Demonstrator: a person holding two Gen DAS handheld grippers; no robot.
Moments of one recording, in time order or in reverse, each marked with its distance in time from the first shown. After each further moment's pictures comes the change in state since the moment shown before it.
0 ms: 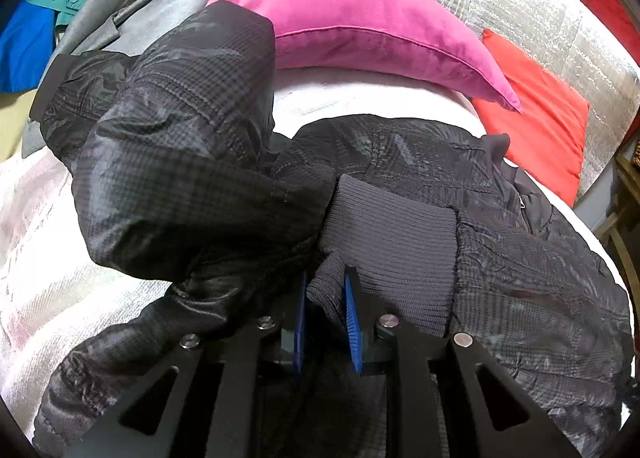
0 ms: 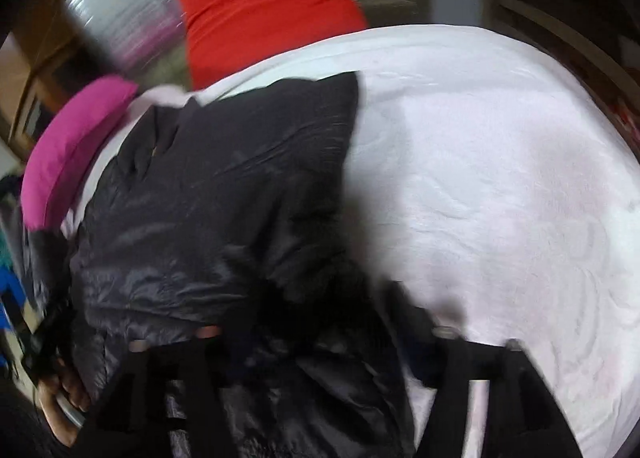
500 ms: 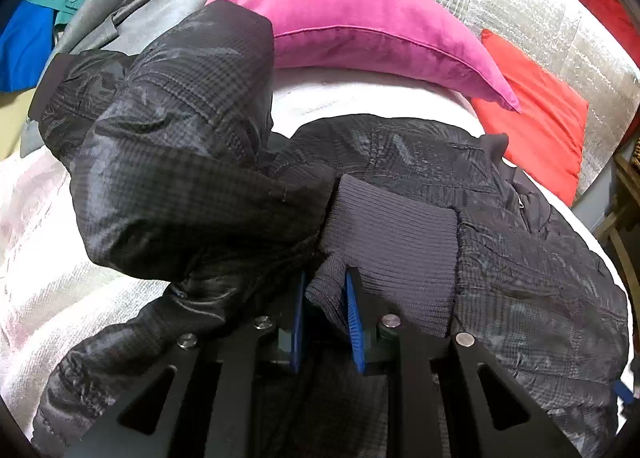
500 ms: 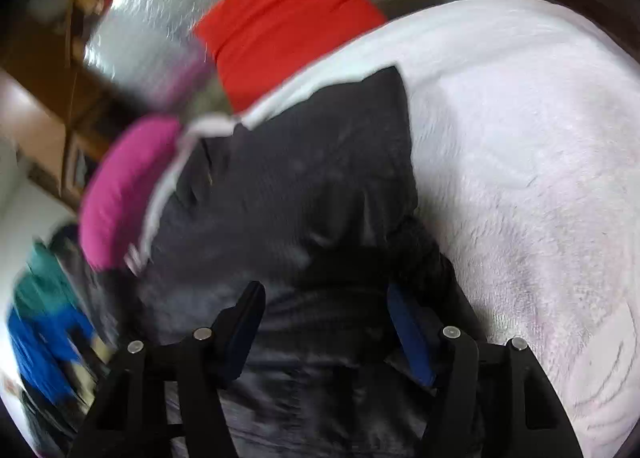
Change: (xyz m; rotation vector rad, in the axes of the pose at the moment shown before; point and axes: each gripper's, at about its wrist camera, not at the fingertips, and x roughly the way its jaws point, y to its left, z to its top) left arm 0.000 0.002 0.000 -0.002 0.002 -0.011; right arm -0.008 0.003 -0.009 0.158 -0.010 0.278
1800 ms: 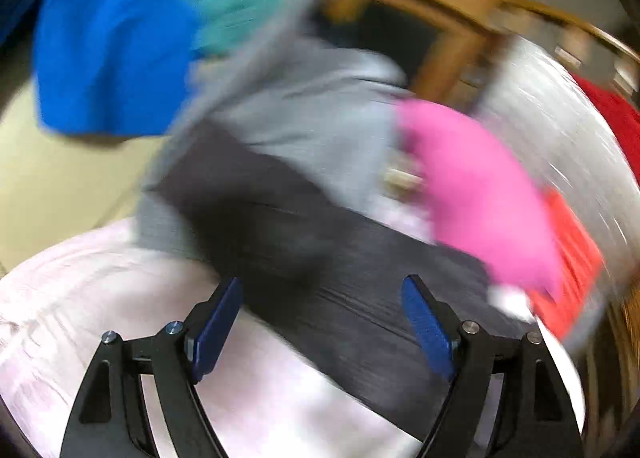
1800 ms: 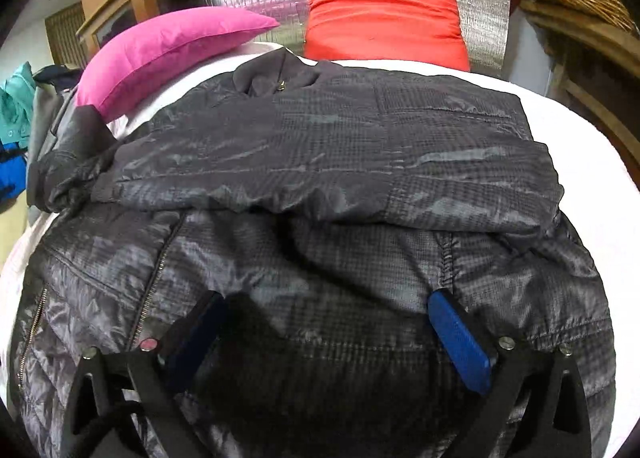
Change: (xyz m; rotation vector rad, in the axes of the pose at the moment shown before) left arm -0.058 0.274 0.146 -0.350 -0.125 0.021; right arm 0.076 0.110 -0.115 -0.496 -0.053 -0.257
